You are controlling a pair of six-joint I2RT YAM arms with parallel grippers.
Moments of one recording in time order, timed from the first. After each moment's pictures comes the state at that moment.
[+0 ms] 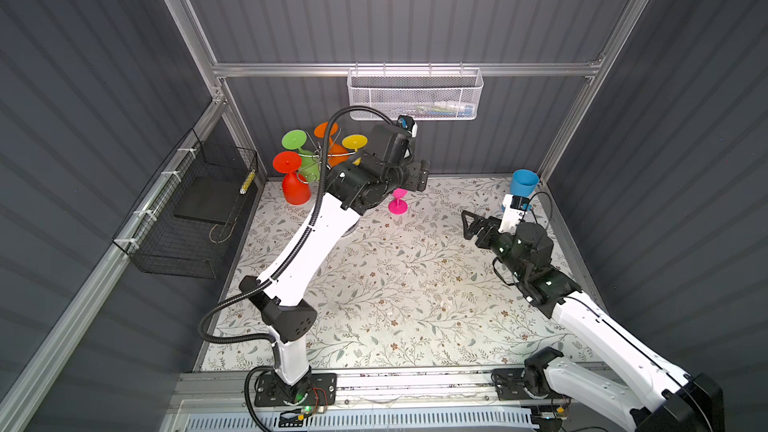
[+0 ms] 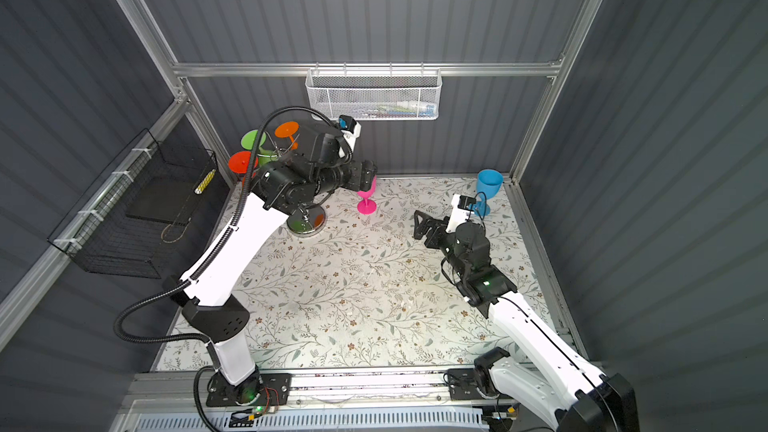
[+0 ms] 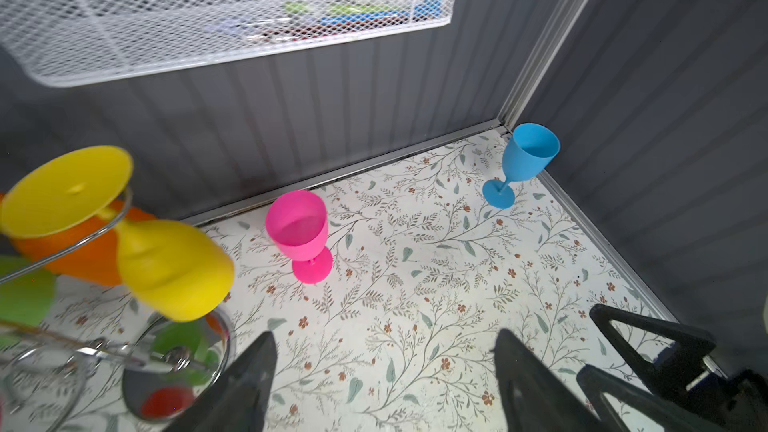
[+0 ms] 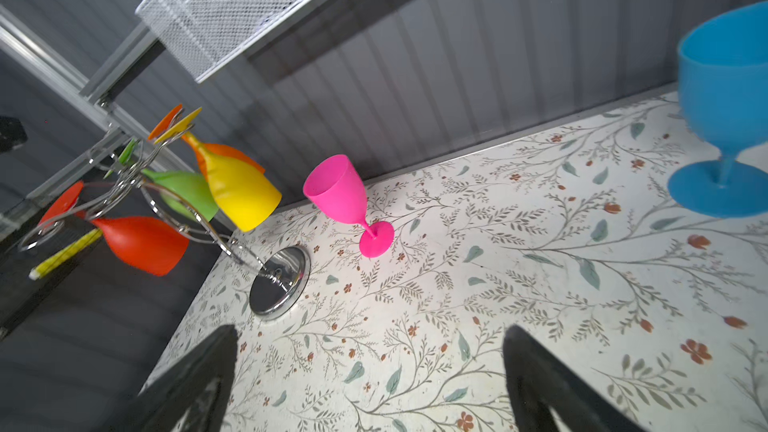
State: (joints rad) left arm -0.75 1.81 2.33 -1.03 -0.22 -0.22; right arm 0.48 0.97 0.72 0.08 0.09 0.50
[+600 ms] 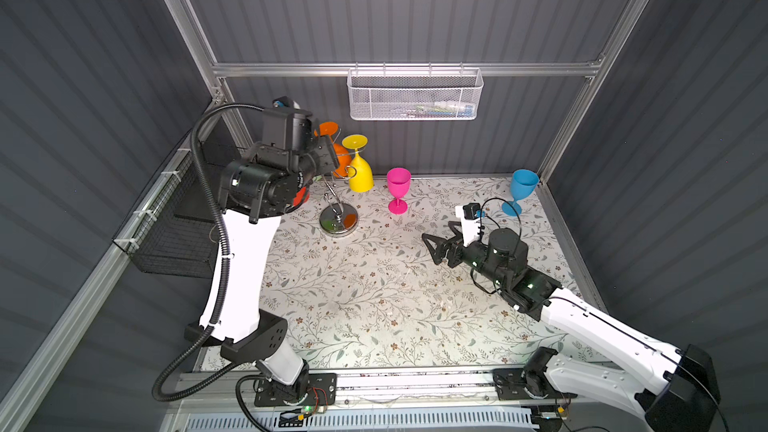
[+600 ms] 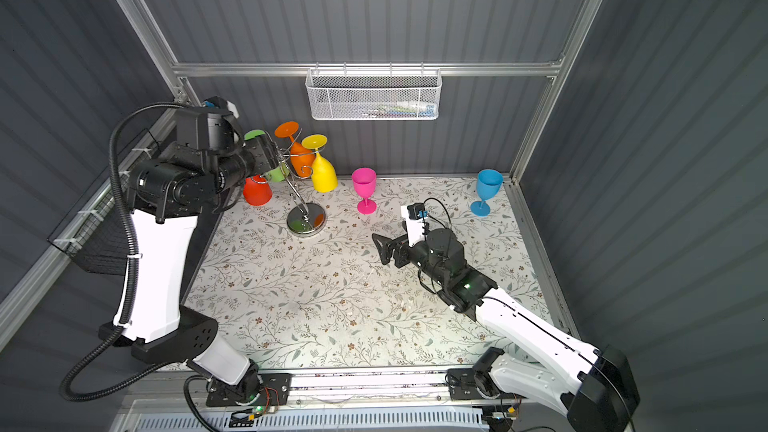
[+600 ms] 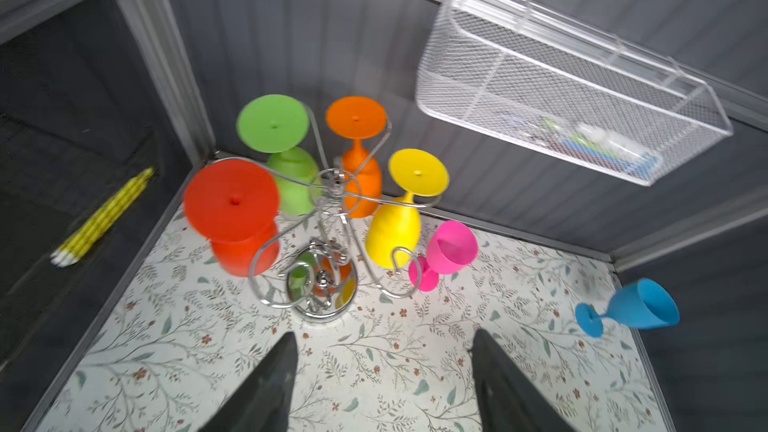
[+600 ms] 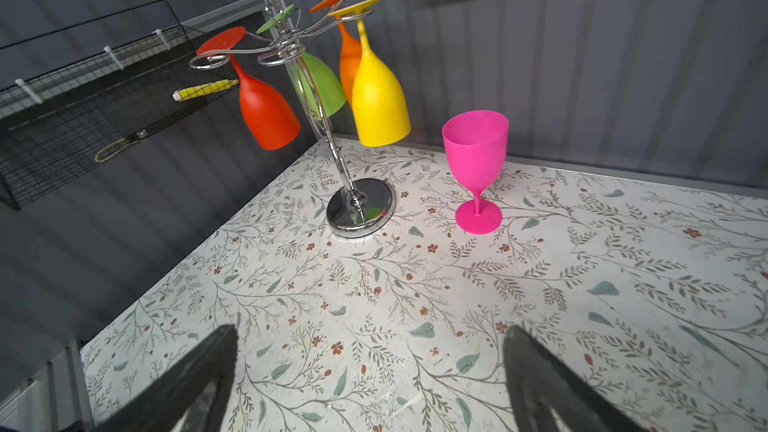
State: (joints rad) left arm -0.37 1.62 2.42 -1.30 -0.31 -0.49; right arm 0.72 1.05 0.77 0.11 -0.02 0.25
